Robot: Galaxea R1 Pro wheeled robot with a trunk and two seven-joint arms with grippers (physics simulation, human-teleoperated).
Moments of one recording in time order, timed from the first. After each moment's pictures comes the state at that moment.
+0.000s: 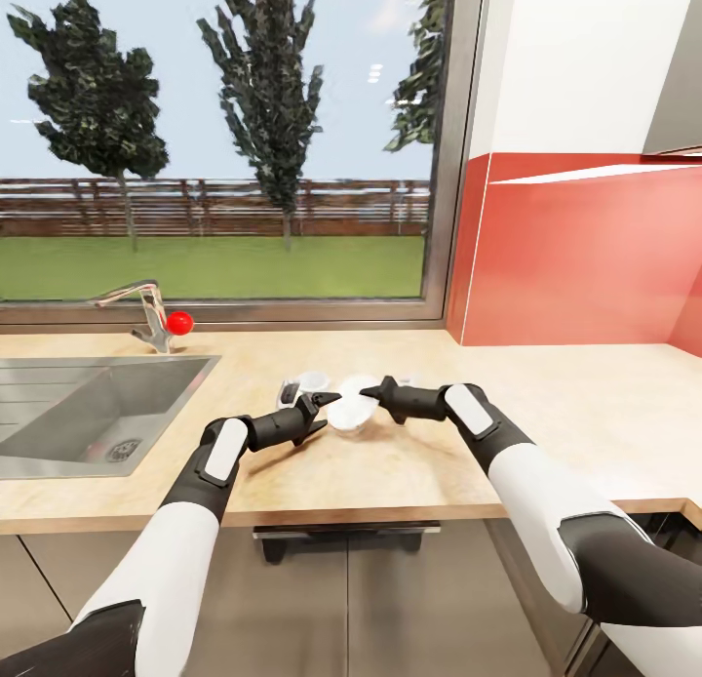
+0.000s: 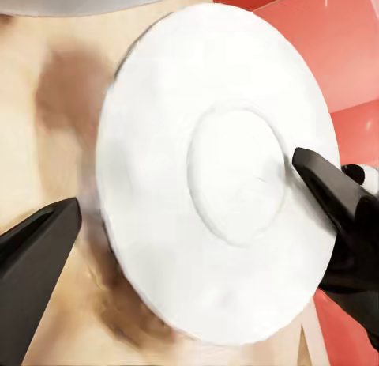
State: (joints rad) left arm -0.86 -0.16 0.26 -0.75 0.62 0.89 -0.34; right arm -1.09 0.05 0.12 -0.45 -0.95 0.83 0.25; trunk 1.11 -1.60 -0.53
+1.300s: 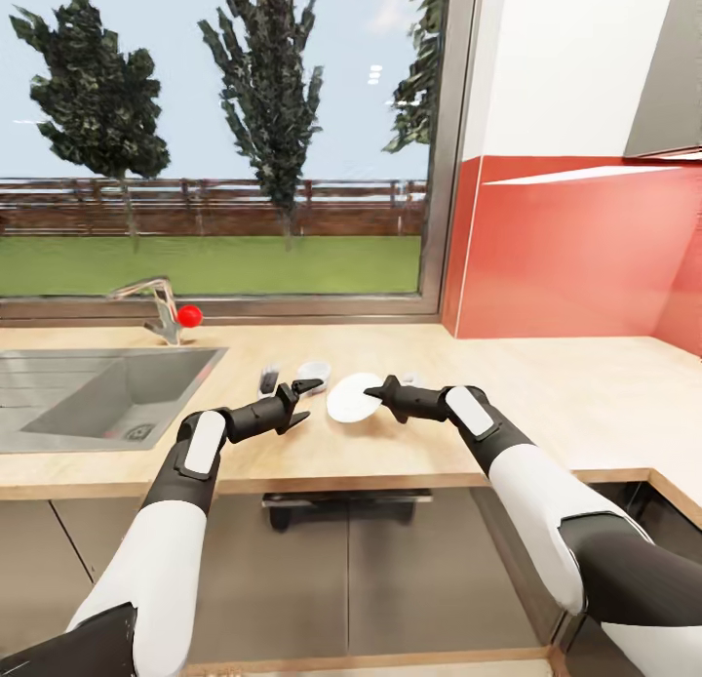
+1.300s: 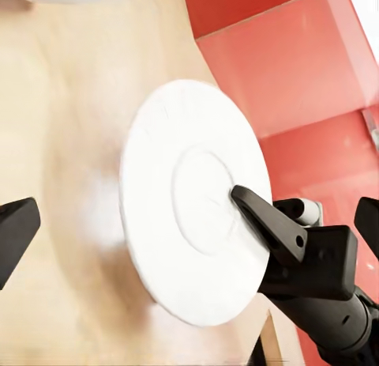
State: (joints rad) left arm -0.86 -0.15 0.38 -0.86 0.59 0.98 -0.35; right arm -1.09 0.05 0.11 -0.43 -0.96 0.77 0.26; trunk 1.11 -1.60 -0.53
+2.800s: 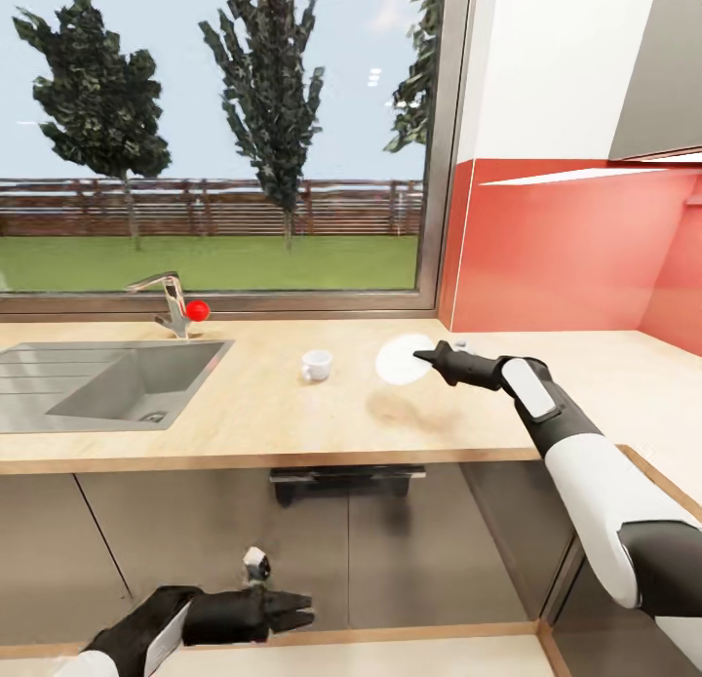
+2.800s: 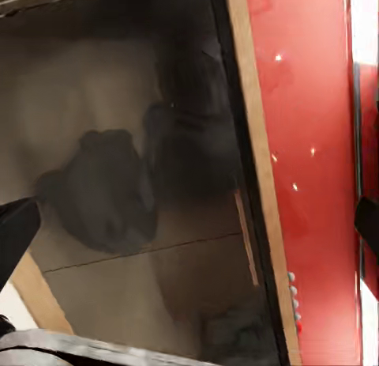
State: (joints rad) left arm -0.54 0.16 -0.47 -0.38 0.57 0.60 -1.49; right arm -1.09 -0.13 0.11 -0.66 -0.97 0.78 0.27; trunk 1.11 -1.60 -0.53
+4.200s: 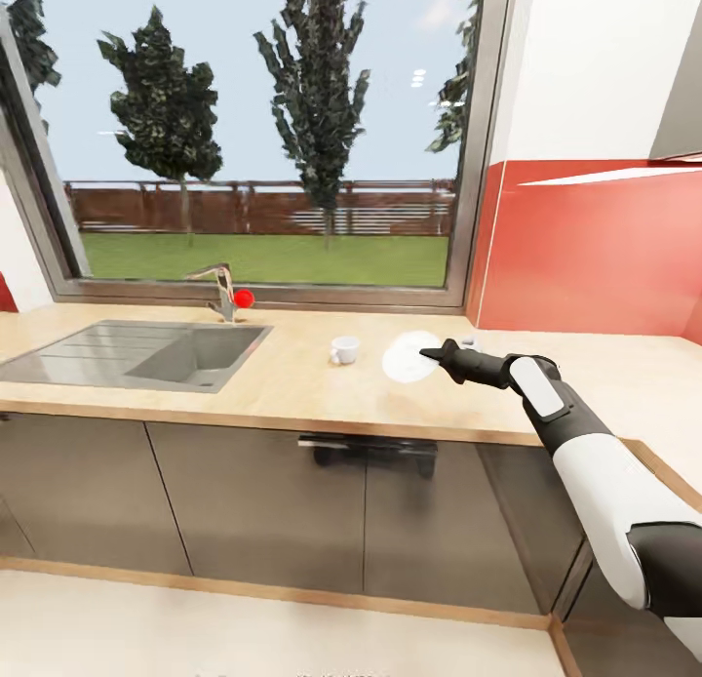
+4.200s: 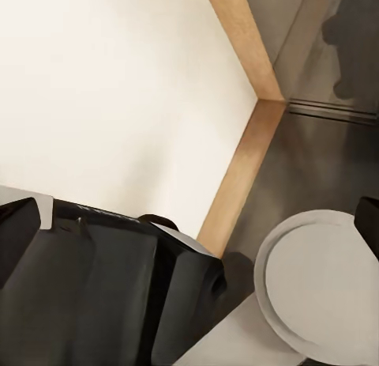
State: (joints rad) left arm -0.09 0.35 -0.04 -0.02 0.64 0.27 -1.14; right arm -1.09 -0.16 0.11 -0.68 -0.96 0.78 0.27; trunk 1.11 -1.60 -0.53
